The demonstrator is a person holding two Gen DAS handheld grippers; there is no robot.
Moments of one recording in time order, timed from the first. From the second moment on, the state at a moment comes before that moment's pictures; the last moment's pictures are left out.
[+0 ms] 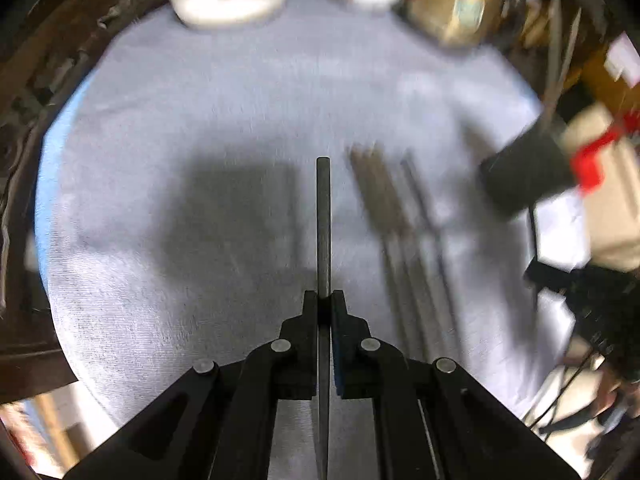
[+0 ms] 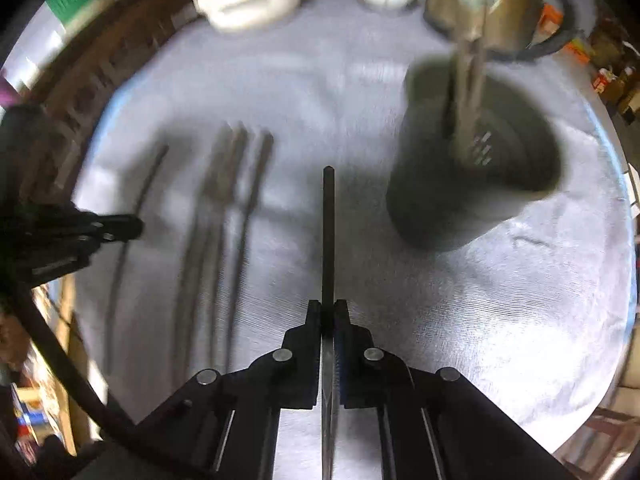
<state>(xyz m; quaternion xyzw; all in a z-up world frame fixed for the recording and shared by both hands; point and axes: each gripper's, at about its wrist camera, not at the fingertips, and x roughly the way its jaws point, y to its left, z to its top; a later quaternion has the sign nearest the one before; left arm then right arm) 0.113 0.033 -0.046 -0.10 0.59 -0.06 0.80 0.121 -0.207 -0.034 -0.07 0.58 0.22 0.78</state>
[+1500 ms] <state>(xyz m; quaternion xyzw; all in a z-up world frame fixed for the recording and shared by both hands) -0.009 0.046 0.024 -0.13 0.21 0.04 0.97 -0.011 -0.299 0.043 0.05 0.22 0.09 0.97</state>
